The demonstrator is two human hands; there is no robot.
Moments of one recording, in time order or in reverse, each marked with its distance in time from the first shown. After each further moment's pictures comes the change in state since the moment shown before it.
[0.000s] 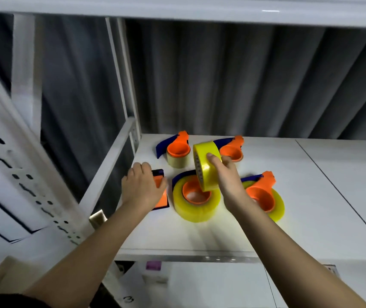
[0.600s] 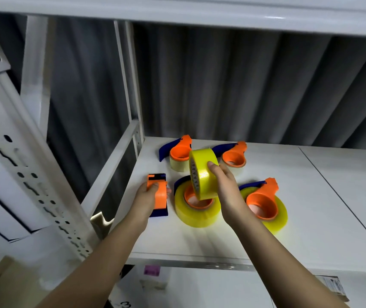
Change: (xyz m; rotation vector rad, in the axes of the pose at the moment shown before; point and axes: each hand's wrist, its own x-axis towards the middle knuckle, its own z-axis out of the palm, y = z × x) left_hand -0.019 0.008 -0.006 -1.265 -0.331 -0.545; right_hand -0.015 -0.002 0.000 0.098 -0.109 0.120
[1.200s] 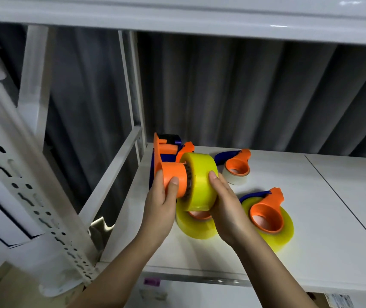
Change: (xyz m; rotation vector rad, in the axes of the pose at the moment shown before) left_hand -0.043 0.024 0.023 0.071 -0.039 0.540; right_hand 0.012 0.028 0.003 0.068 -0.216 -0.050
